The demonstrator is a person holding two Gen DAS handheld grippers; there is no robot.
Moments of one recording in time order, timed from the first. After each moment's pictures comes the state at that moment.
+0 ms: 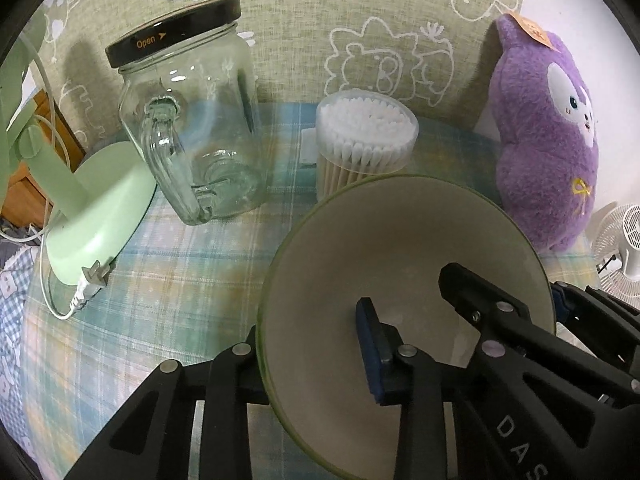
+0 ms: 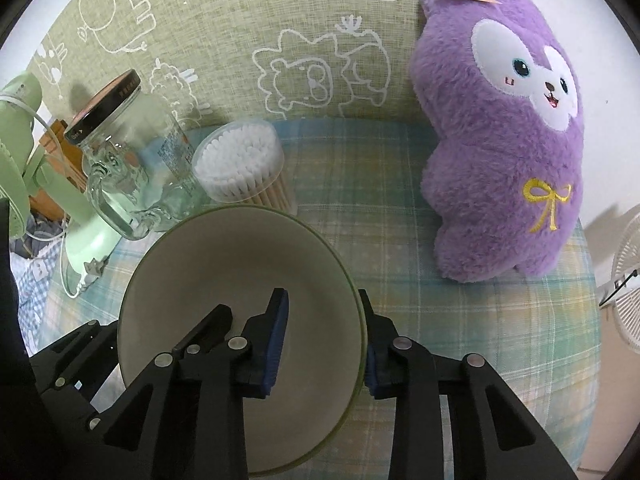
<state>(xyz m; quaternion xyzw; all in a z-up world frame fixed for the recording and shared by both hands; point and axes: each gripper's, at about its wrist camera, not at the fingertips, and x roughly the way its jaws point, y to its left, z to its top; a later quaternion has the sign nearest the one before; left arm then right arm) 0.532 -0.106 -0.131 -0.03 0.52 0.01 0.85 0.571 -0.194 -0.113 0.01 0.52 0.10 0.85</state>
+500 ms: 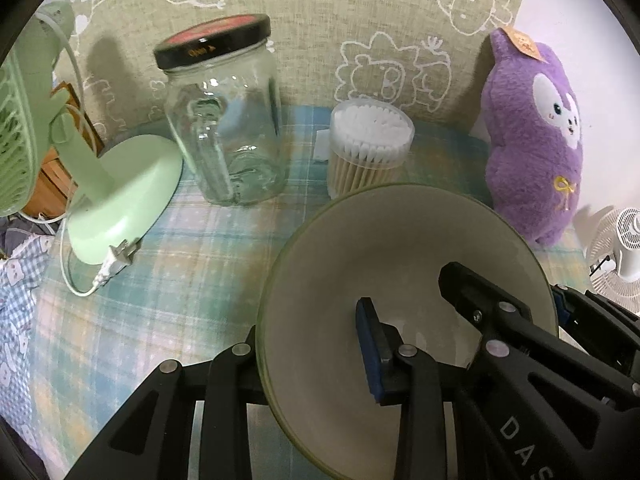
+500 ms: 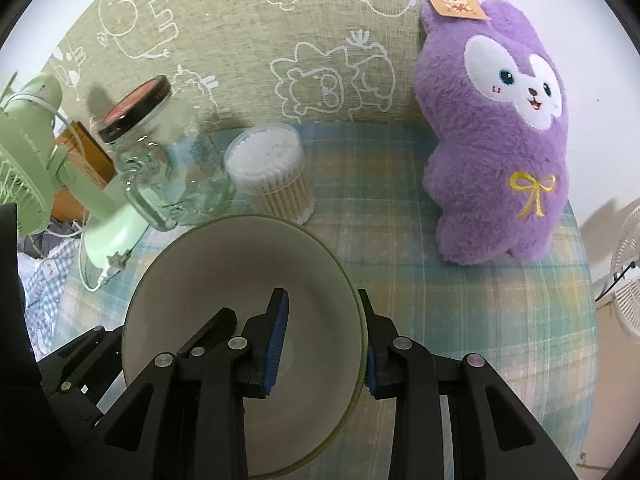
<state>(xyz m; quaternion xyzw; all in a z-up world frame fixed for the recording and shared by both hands) 0.501 -0.101 -0.105 -0.04 0.52 0.02 0.85 0.547 -0.195 -0.091 0.02 0.51 0.11 0.85</state>
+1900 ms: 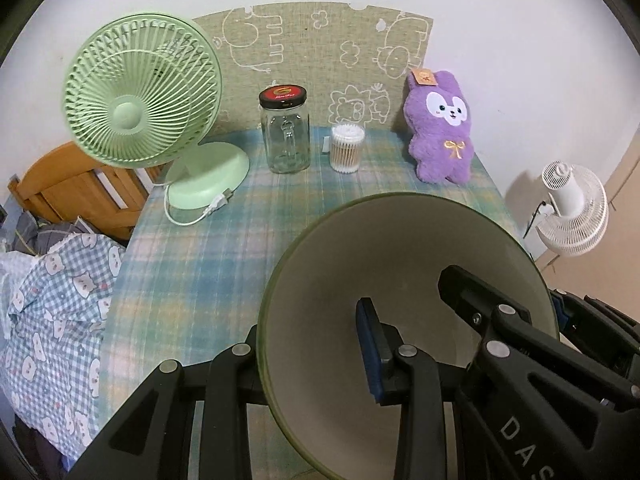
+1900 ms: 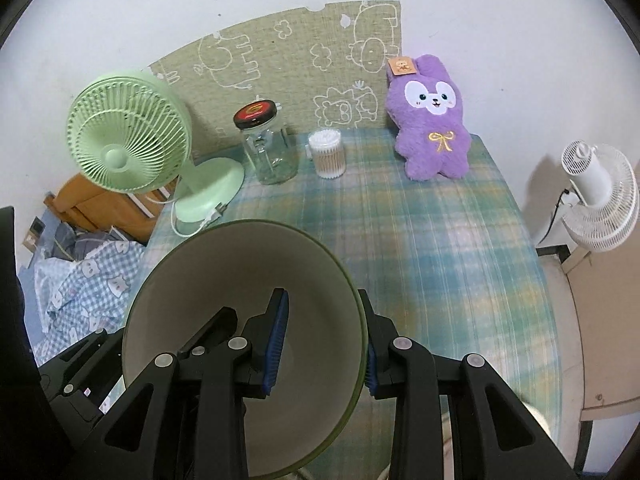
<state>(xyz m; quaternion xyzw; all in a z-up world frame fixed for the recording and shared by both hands) 0.292 -0.065 0.015 0.00 0.48 -0.02 0.88 0.323 -0.164 0.031 0.06 0.48 0.07 0.87</state>
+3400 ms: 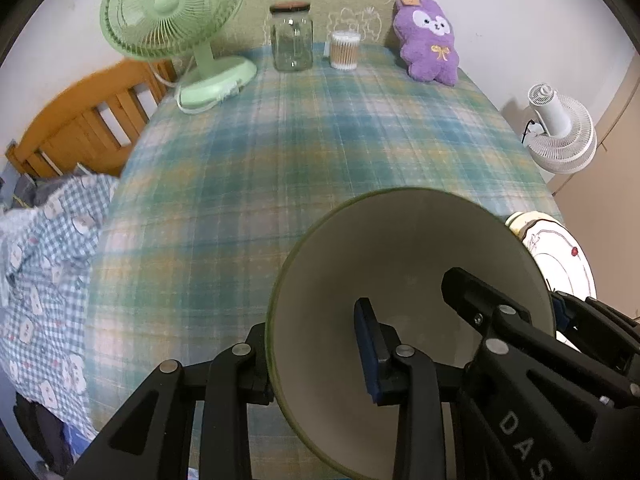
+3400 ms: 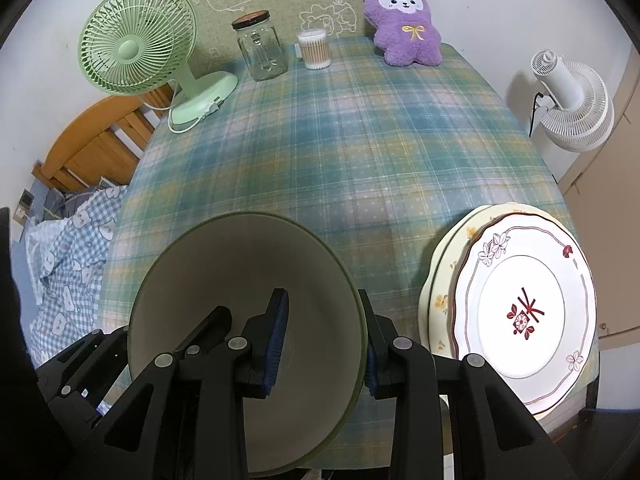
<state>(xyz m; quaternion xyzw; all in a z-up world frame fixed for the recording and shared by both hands) 0.165 -0.039 -0.048 0.01 0.54 -0.04 0.84 0.183 -0.138 -0.041 0.07 0.54 0.04 0.84</state>
